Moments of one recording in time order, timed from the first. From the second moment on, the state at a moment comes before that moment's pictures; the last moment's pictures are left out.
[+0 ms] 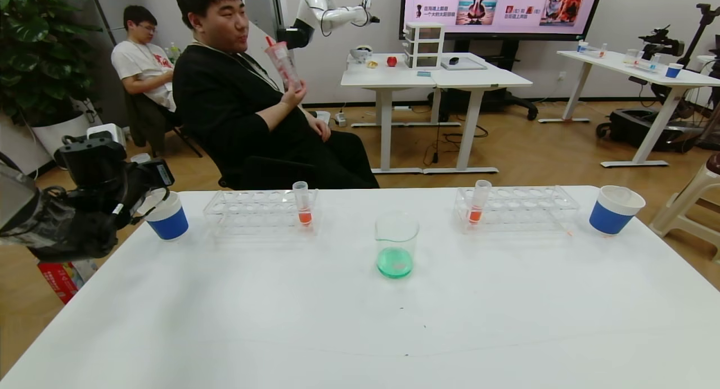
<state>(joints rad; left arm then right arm) 0.21 2.15 -1.12 -0.98 0.19 -0.08 0.01 0.00 0.00 0.01 0.01 -0.05</state>
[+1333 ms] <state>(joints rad) 0.18 2.17 -1.12 -1.04 0.19 -0.08 0.01 0.00 0.00 0.01 0.01 -0.05</state>
